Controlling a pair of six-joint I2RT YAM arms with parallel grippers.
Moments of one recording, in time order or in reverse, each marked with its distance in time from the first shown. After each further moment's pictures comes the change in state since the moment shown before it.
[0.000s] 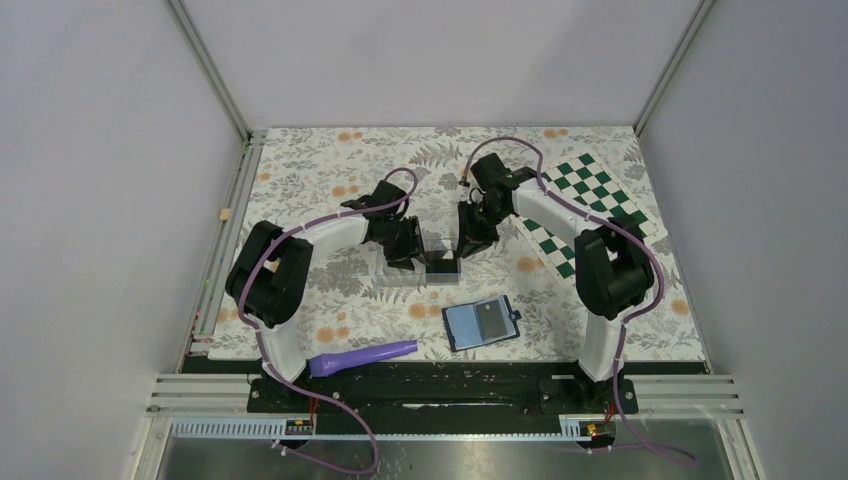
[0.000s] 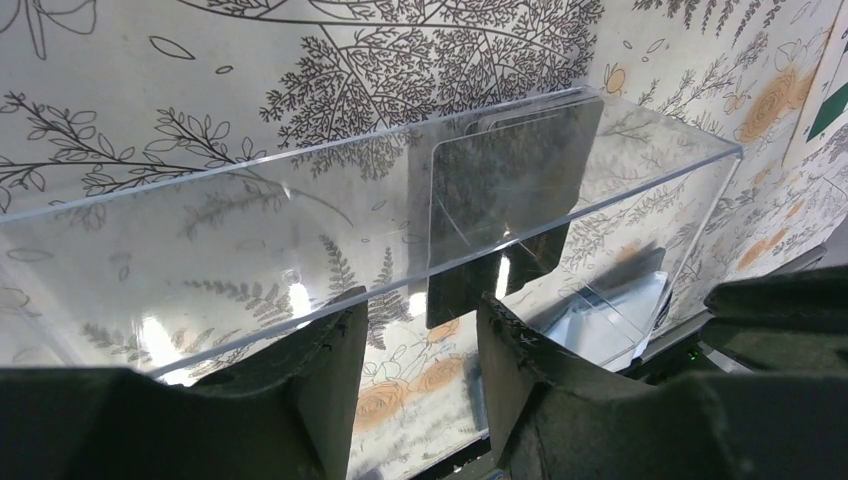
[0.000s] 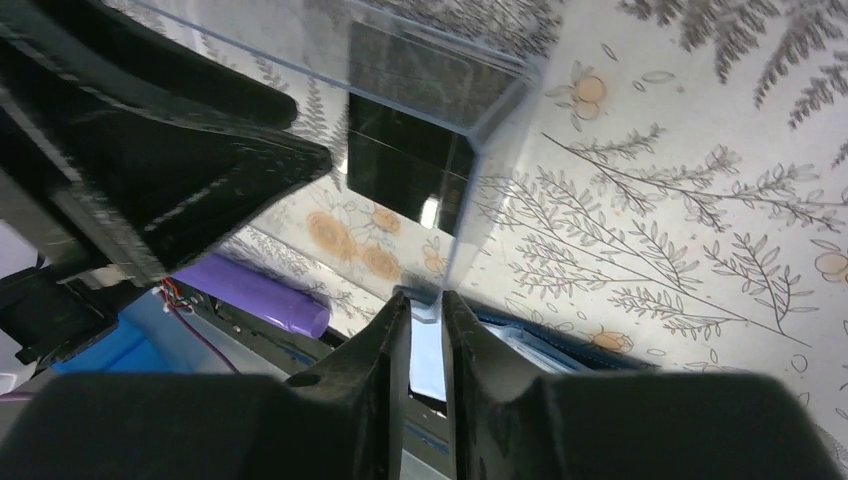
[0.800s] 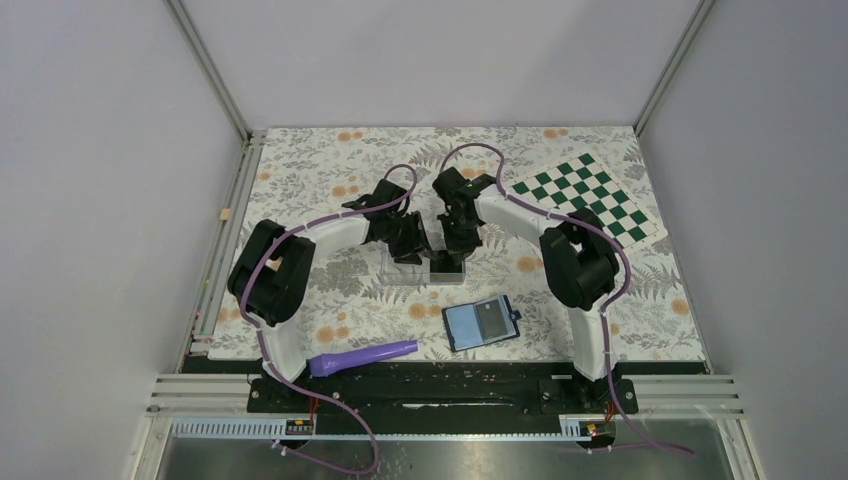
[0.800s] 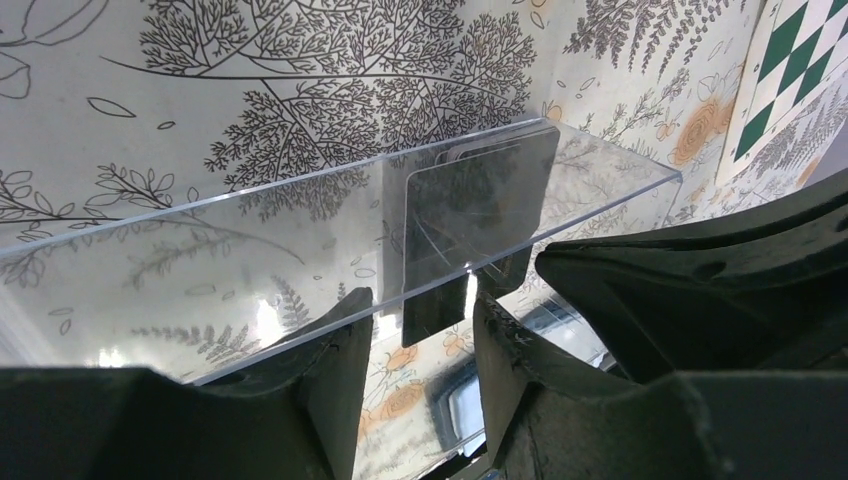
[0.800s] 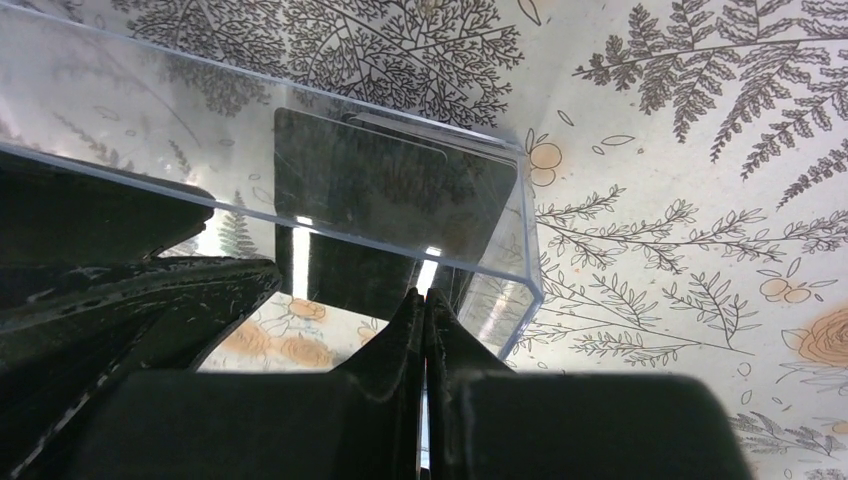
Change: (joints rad) left arm 0.001 0.013 -0.007 0.102 0.035 -0.061; right arm 0.161 0.159 0.154 -0.077 0.359 0.024
